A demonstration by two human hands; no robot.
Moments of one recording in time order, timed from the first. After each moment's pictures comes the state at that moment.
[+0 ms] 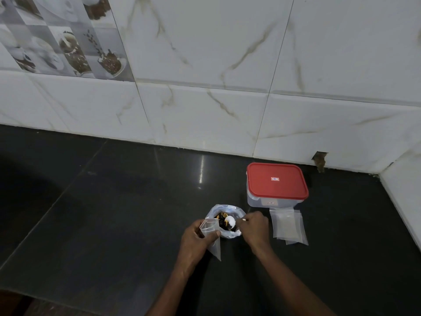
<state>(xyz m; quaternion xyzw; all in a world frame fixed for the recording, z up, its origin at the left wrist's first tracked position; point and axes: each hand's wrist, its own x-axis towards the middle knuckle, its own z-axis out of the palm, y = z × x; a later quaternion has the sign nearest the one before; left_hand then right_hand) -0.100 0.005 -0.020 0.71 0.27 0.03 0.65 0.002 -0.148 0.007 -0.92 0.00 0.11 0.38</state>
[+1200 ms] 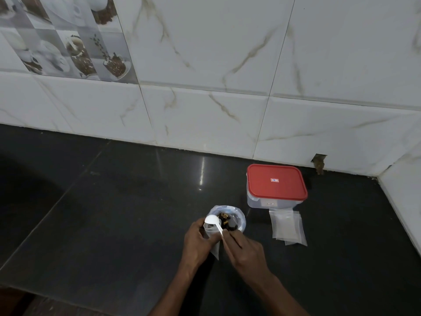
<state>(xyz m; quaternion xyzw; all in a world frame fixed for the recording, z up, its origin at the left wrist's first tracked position) -0.100 -0.004 -0.019 0.76 0.27 0.05 0.59 -0.065 -0.163 -0.004 -0.84 -0.41 -0.30 0.20</state>
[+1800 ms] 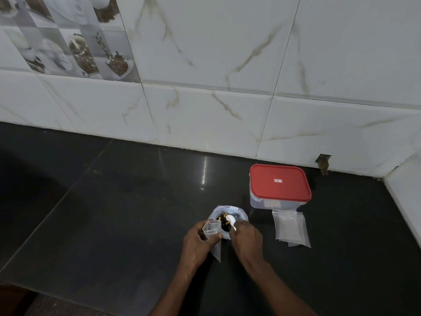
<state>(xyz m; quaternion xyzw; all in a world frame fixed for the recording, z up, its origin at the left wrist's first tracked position) -0.106 0.004 -0.025 0.75 0.27 0.03 0.60 -0.029 -0.131 -0.010 -0.97 -0.16 0.03 0.16</state>
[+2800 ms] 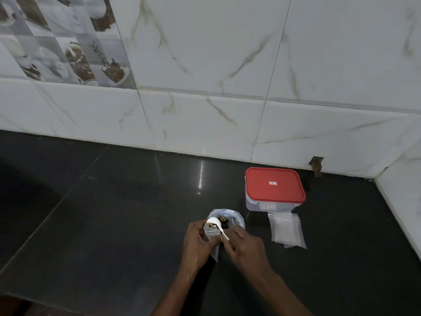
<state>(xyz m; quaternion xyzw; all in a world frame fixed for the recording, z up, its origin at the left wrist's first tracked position) -0.099 -0.008 -0.005 0.78 0.26 0.08 0.57 -0.053 -0.156 0.008 -0.87 -0.36 -0.21 0.26</state>
